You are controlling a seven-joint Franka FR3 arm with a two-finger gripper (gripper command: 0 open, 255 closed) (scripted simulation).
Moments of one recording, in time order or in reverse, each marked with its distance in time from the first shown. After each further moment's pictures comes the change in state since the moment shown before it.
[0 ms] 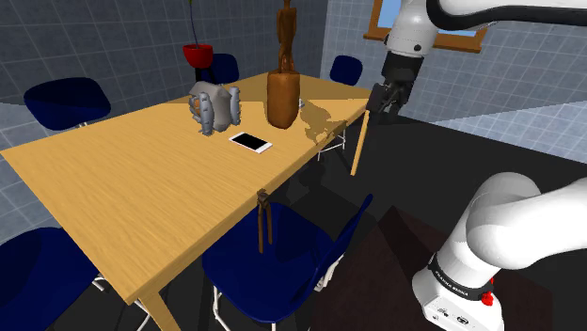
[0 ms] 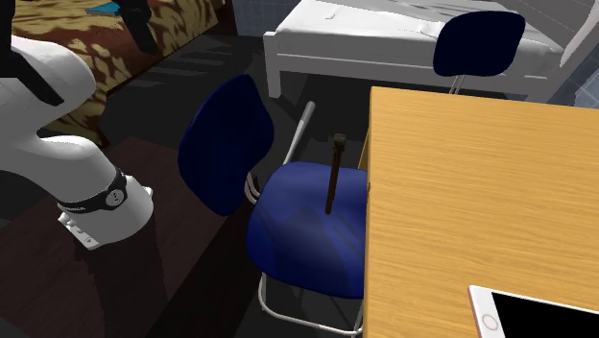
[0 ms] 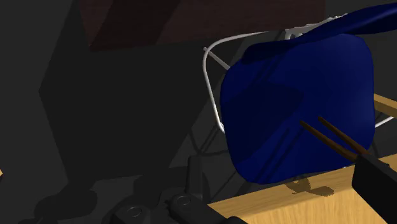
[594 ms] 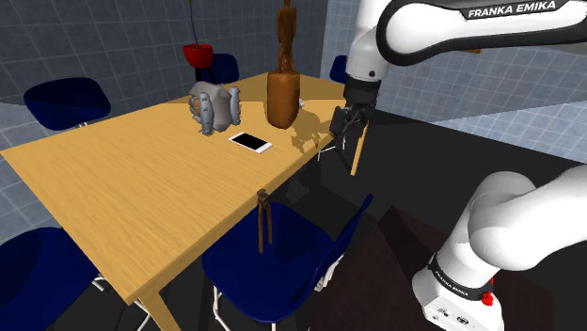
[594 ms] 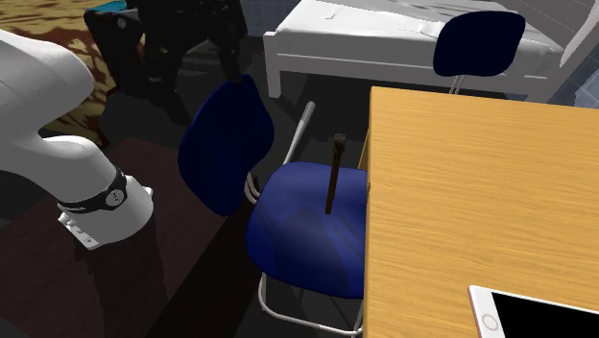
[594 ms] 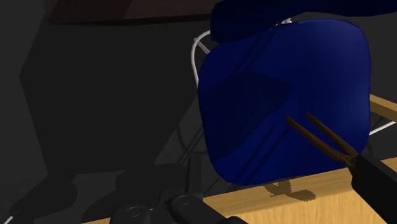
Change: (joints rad) arm 0.054 0.163 0.105 -0.026 0.048 0.184 0.069
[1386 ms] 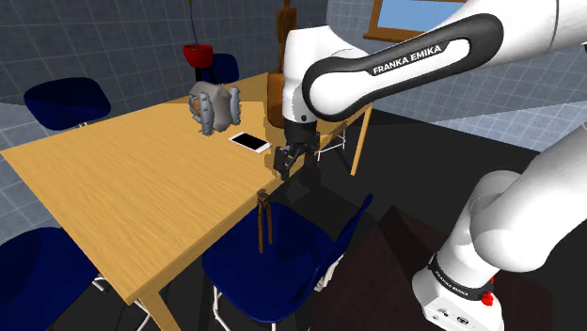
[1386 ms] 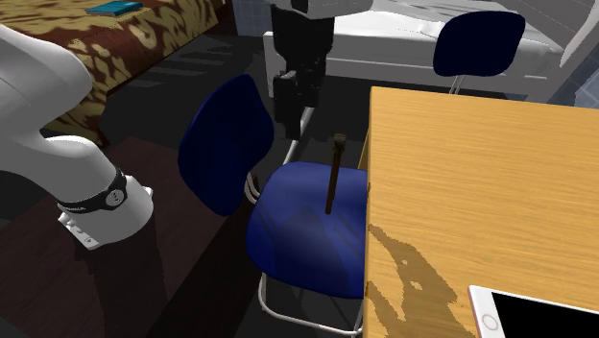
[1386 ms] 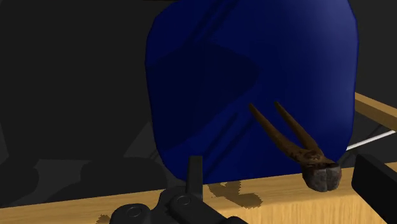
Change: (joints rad) arm 0.067 0.368 0.176 0.090 0.004 0.266 0.141
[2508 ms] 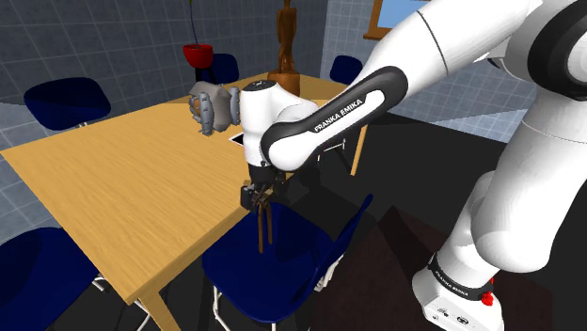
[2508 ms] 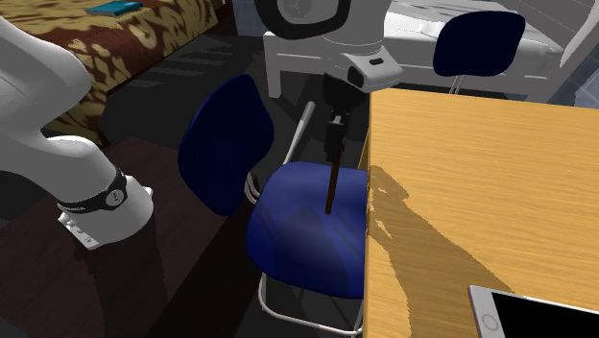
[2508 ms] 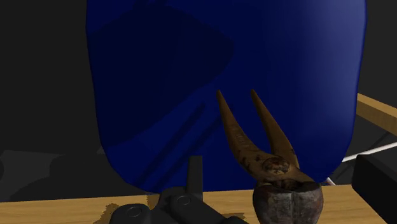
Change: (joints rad) arm 0.035 0.357 0.085 0.112 -0.124 0.217 0.140
